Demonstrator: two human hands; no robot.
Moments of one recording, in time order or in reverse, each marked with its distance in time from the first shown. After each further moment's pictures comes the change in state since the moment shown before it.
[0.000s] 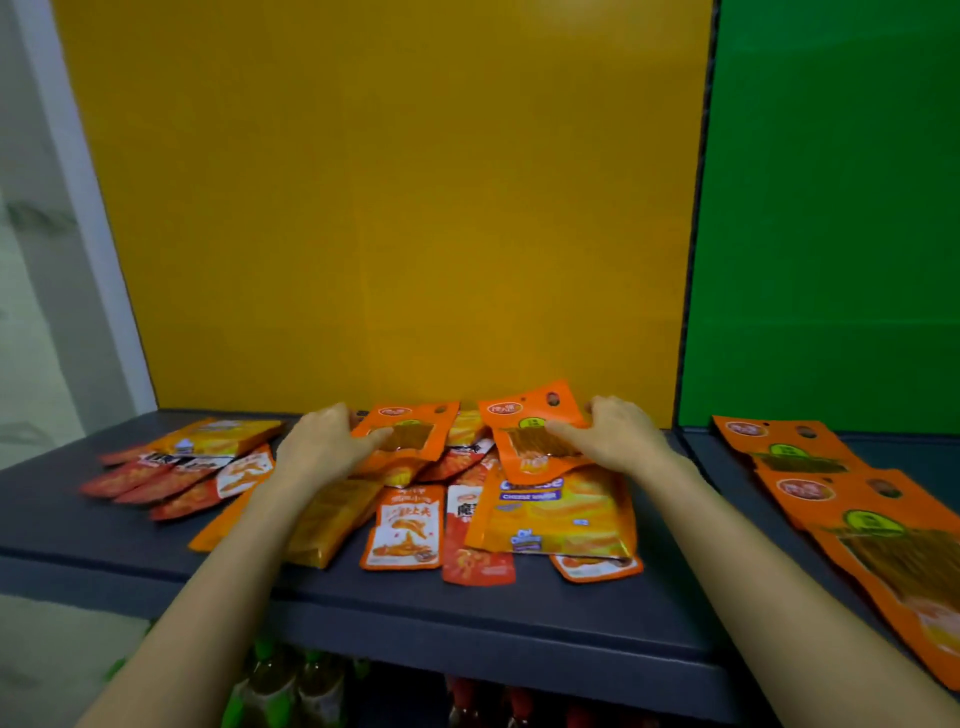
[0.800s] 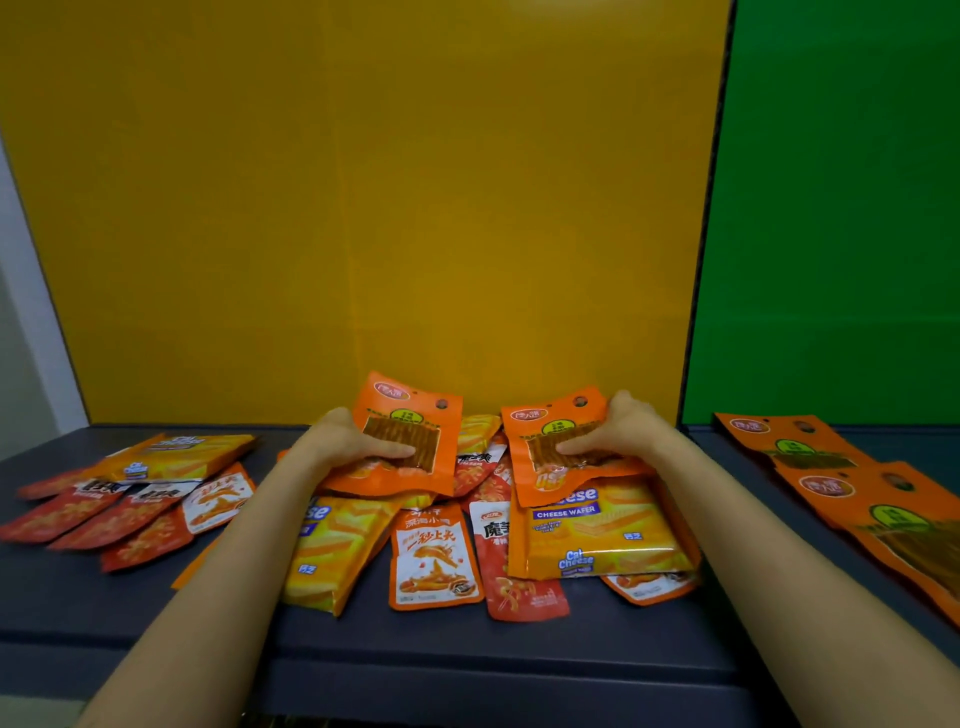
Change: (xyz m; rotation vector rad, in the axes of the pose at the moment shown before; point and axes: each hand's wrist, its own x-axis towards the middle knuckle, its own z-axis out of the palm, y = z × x) left_hand 0.024 0.006 0.010 -0.425 -0.382 -0.089; right_hand 0.017 0.011 0.005 0.233 -0.112 0.290
